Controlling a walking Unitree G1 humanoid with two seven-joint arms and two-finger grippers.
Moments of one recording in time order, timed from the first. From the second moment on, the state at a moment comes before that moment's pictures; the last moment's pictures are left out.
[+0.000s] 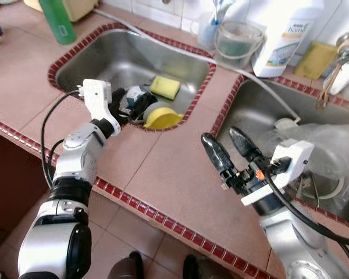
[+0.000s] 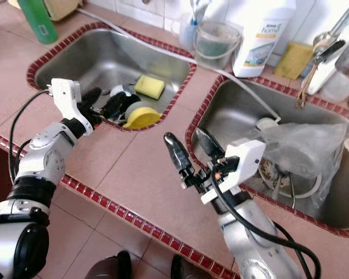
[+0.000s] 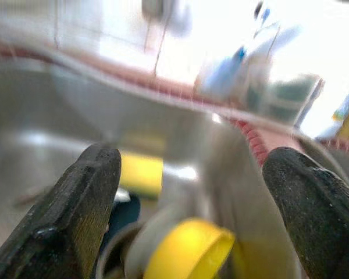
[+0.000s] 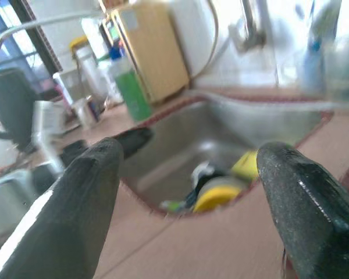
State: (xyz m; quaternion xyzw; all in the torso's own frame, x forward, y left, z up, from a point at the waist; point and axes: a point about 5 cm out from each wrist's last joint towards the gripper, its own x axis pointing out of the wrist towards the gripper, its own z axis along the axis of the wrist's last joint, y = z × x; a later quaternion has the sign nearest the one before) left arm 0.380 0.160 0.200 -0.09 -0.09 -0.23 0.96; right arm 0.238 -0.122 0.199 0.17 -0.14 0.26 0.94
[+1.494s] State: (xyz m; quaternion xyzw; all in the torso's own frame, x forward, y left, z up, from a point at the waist) left arm 0.342 0.130 0.150 -0.14 -0.05 -0.18 0.97; right arm 0.282 -0.150 0.160 0.03 -0.16 0.09 0.98
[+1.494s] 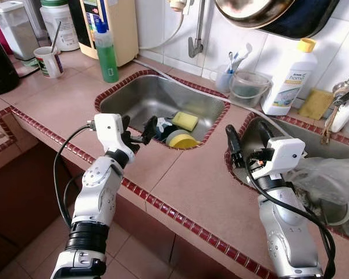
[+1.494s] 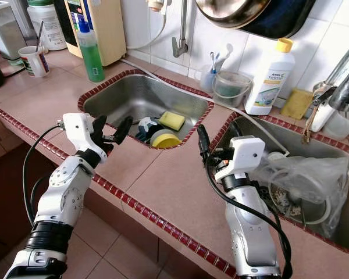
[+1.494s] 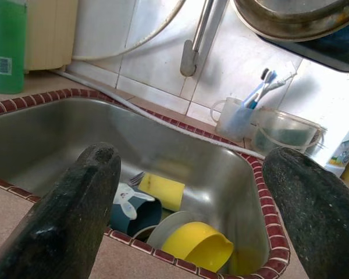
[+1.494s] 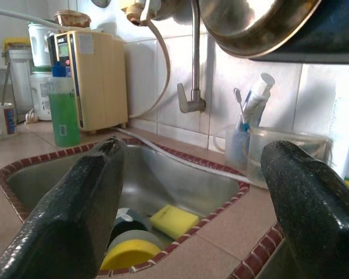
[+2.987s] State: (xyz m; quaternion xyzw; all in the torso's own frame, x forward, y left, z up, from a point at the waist) left arm 0.333 0.118 0.148 -0.13 -0.04 -0.21 0.97; right arm 0.284 -0.142 0.148 0.00 -0.13 0.10 0.99
